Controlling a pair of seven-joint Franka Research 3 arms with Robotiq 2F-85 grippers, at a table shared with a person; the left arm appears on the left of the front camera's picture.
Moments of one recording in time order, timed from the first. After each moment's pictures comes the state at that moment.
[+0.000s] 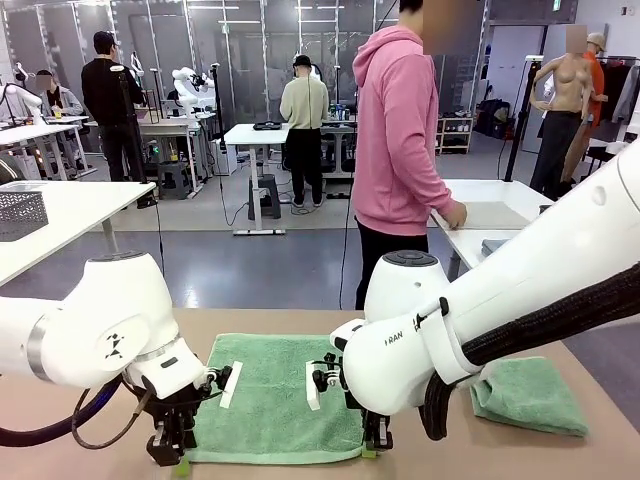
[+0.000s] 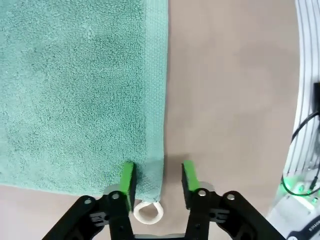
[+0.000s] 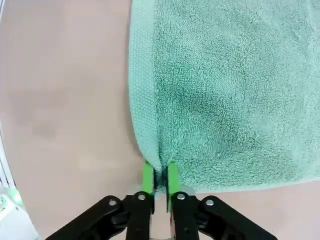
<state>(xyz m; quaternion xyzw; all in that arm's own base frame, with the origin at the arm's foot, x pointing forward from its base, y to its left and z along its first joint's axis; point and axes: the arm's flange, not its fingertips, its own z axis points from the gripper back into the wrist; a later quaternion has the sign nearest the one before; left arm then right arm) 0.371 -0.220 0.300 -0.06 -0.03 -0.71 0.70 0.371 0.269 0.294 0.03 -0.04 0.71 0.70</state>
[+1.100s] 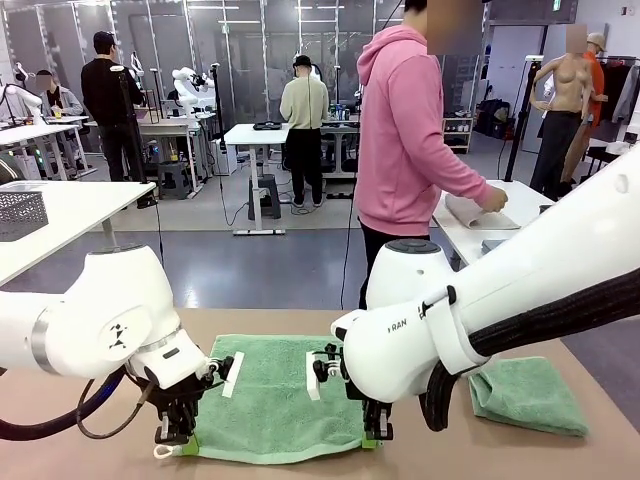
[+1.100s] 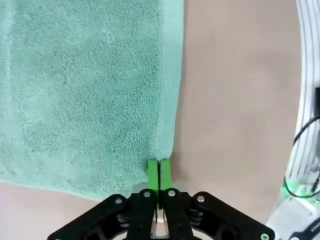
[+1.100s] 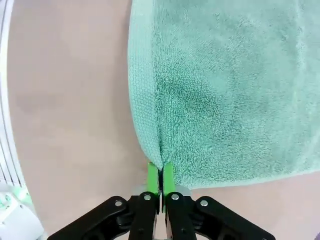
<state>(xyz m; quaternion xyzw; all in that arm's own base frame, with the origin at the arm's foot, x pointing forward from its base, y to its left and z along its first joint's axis) 0.380 -0.222 0.311 -0.07 -0.04 -0.70 0.70 0.370 0.269 0.319 0.03 -0.05 0.70 0.71</state>
